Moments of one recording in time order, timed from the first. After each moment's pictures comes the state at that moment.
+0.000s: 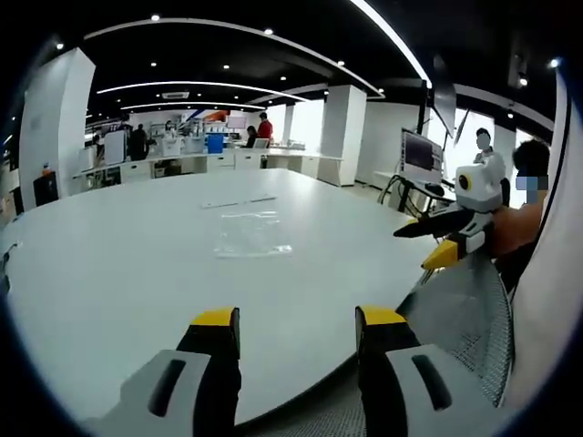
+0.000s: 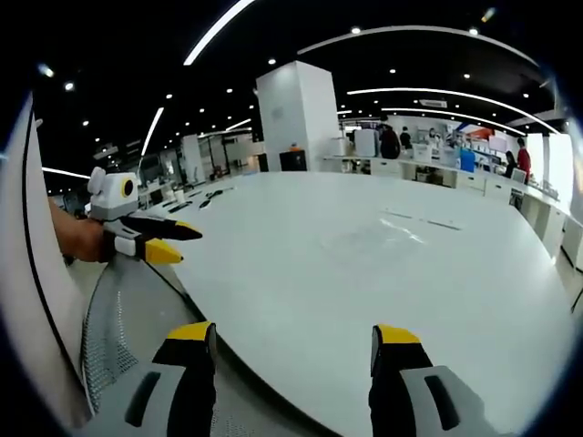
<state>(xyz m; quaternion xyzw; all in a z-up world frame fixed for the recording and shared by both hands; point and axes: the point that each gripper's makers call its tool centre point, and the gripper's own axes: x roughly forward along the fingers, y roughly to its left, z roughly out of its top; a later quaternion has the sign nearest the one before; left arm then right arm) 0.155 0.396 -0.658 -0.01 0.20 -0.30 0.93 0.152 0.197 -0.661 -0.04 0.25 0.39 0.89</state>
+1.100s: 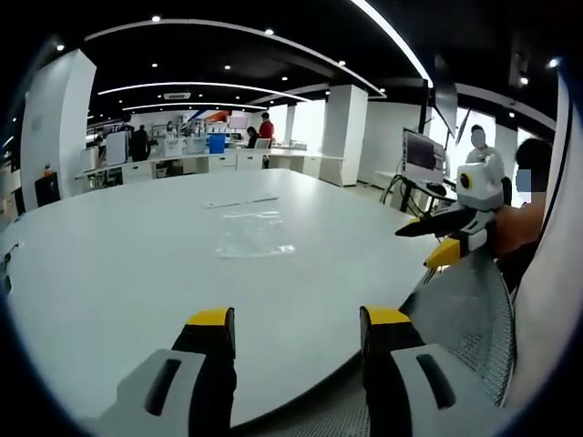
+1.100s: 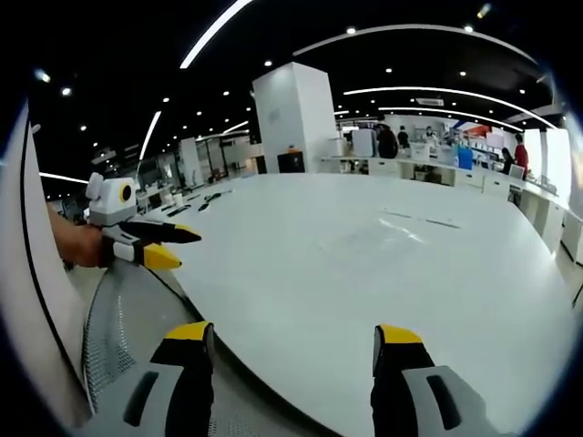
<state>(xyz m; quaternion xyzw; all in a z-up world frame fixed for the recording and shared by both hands) 0.152 0.387 -0.649 -0.01 0.20 -0.30 0.93 0.153 0.196 -0.660 -0.03 0.25 0.39 0.89</state>
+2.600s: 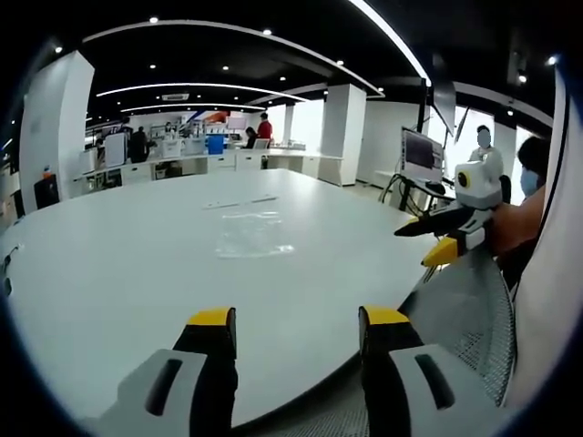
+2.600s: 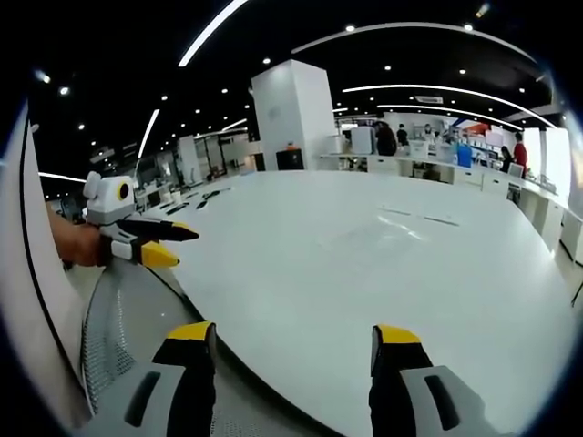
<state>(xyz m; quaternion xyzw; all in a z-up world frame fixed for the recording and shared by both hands) 0.154 0.391 -0.655 -0.01 0.20 -0.30 0.93 0.153 0.196 -0.661 -0.03 0.25 0.38 0.89</state>
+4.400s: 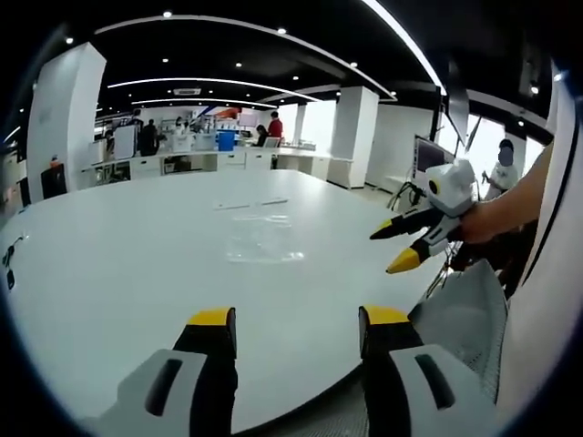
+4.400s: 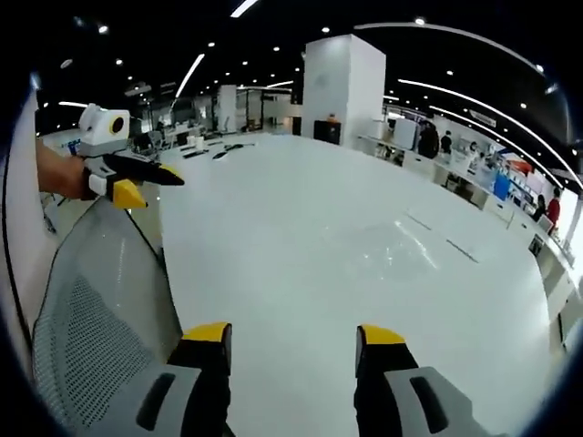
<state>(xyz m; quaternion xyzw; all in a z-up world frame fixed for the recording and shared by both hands) 0.166 0.390 -0.629 -0.02 0.21 -0.28 0.94 0.226 0.205 -0.683 -0.18 0.28 0.45 0.83</state>
